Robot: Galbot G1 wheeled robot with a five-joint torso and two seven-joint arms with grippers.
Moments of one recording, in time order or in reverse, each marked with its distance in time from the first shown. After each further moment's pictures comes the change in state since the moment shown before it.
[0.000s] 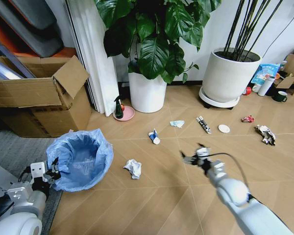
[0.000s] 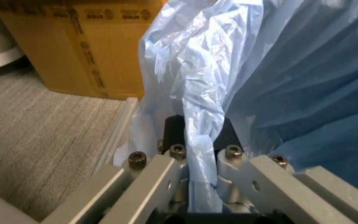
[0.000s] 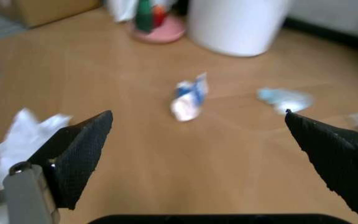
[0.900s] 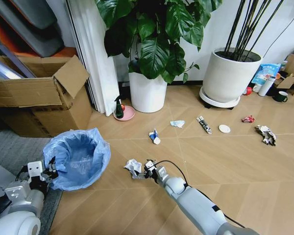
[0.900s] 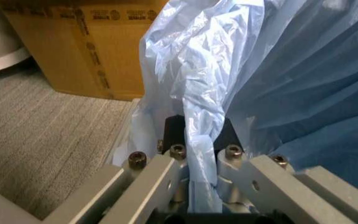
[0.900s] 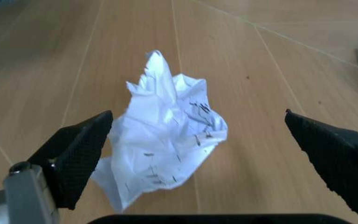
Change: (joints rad) left arm -0.012 0.009 -0.009 0.017 -0.003 -0.001 -0.004; right arm 0.324 0.375 -0.318 -0.641 -0.094 0.128 -0.137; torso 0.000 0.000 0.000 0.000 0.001
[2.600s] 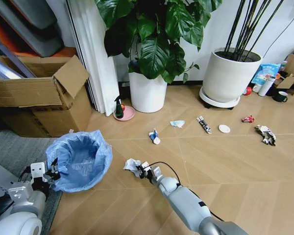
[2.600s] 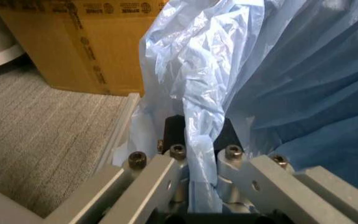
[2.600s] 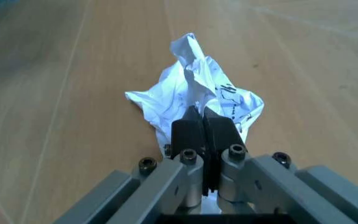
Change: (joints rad) left arm 0.016 0.018 0.018 -0.006 -0.002 0.007 -0.010; right arm 0.031 0.113 0.107 -0.184 -0.038 0.057 -0.035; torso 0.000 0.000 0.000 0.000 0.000
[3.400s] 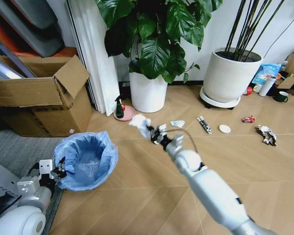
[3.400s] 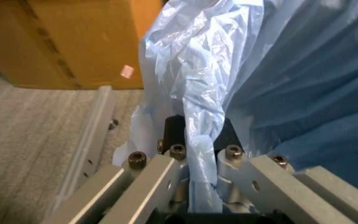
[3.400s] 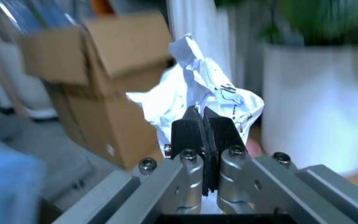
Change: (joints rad) left arm -0.064 0.121 0.087 0.054 -0.059 0.062 -0.001; right arm -0.065 -0.360 0.121 0.951 0.408 -0.239 0.123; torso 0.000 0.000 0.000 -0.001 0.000
